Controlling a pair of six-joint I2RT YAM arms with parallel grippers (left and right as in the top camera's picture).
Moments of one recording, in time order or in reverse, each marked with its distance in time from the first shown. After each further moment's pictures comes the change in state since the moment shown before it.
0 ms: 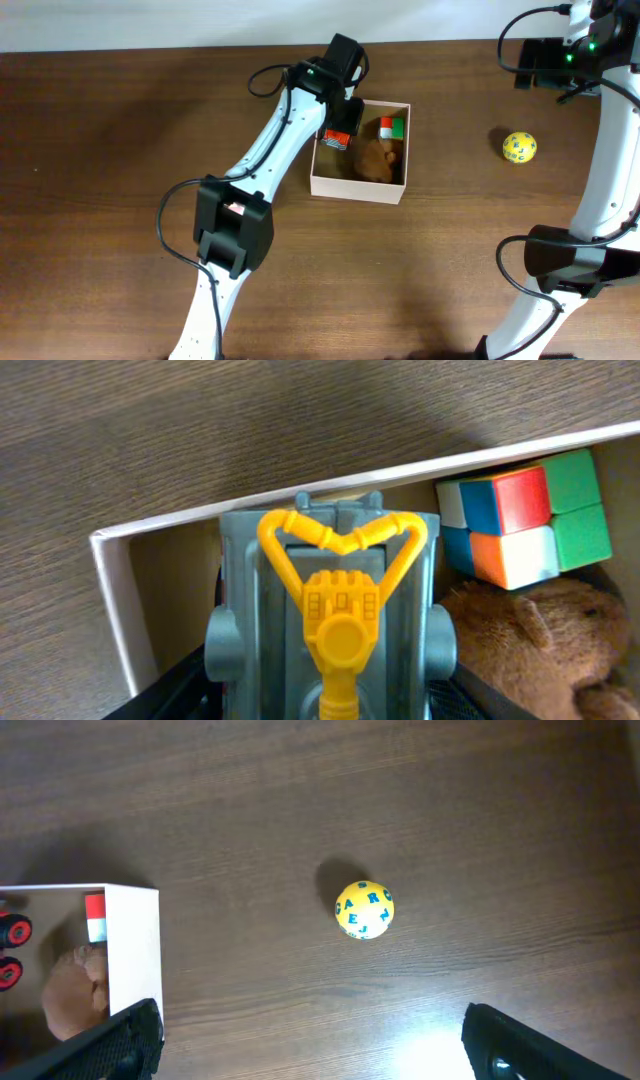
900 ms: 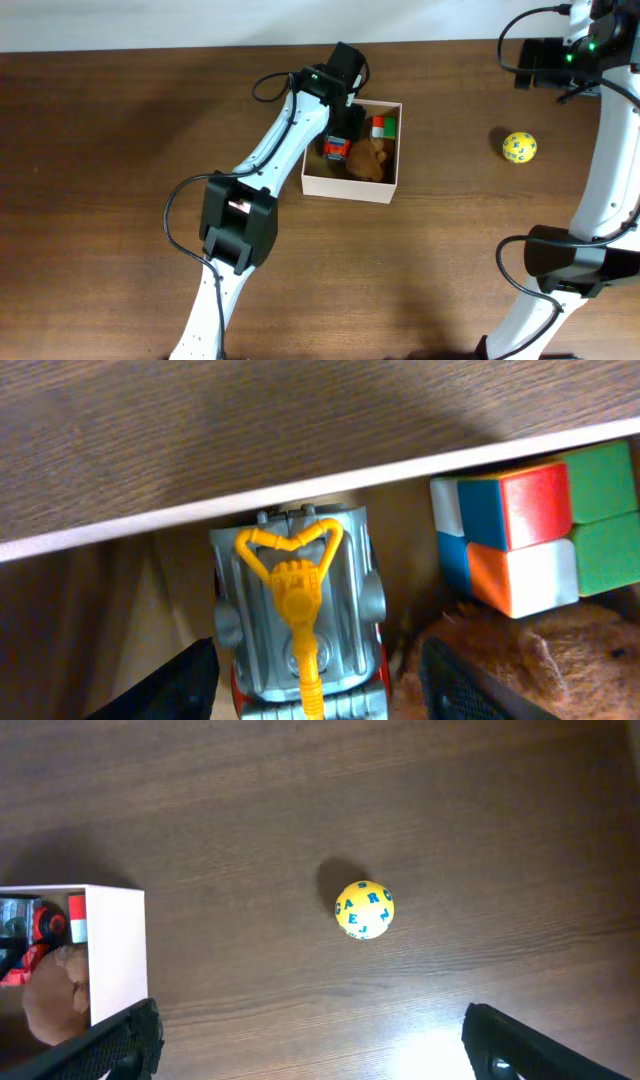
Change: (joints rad) left arm -0.002 0.048 0.007 0.007 0.000 -0.003; right arm 0.000 0.000 0.000 0.000 0.000 0.000
